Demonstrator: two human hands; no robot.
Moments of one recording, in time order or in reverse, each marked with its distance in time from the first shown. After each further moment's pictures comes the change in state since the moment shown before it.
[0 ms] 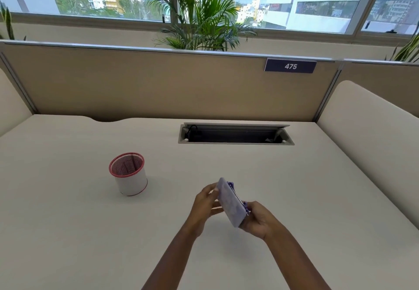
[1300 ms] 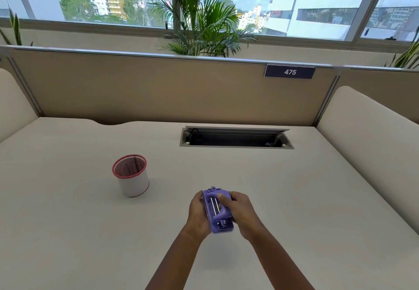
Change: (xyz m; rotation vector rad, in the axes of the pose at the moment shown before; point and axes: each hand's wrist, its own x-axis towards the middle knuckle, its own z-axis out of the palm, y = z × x) left_hand -0.014 0.012 0.006 -0.709 0.084 -0.361; right_hand -0.035 0.019 0.060 -0.683 0.107 -0.423
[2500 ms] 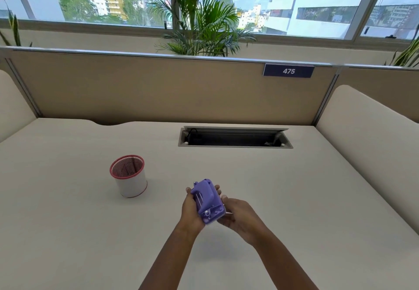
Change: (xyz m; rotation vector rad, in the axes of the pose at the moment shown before) left_hand 0.016 0.006 -0.008 -0.173 -0.025 0.055; right_hand 0.001 0.009 -0.013 0.108 -0.152 0.123
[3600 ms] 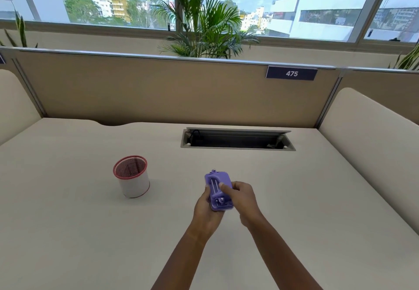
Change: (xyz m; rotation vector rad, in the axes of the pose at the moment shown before) left_hand -0.009 -0.013 0.018 -0.043 -0.179 0.084; right_hand 0.014 -0.026 0.010 -0.200 0.276 -0.209
